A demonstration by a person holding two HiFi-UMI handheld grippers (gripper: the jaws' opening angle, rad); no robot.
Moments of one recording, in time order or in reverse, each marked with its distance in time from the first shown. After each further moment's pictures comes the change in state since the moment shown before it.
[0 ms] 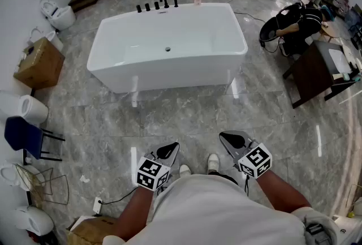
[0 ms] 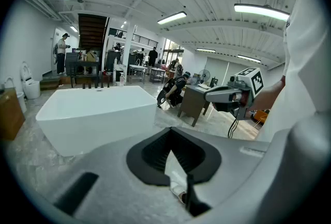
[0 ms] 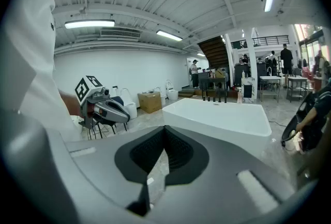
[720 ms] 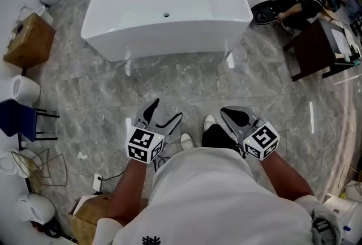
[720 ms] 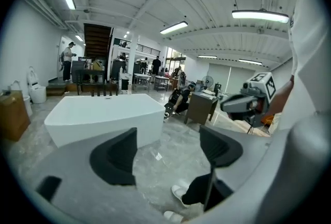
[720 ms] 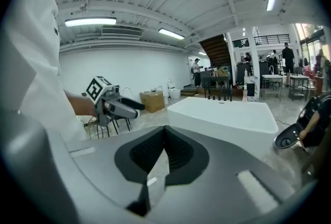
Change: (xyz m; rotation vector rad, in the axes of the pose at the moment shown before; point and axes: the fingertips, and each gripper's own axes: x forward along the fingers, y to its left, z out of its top) left arm -0.055 0.074 -0.001 0.038 -0.107 0.051; right arm 0.042 0.074 0.007 -0.001 -0.004 0.006
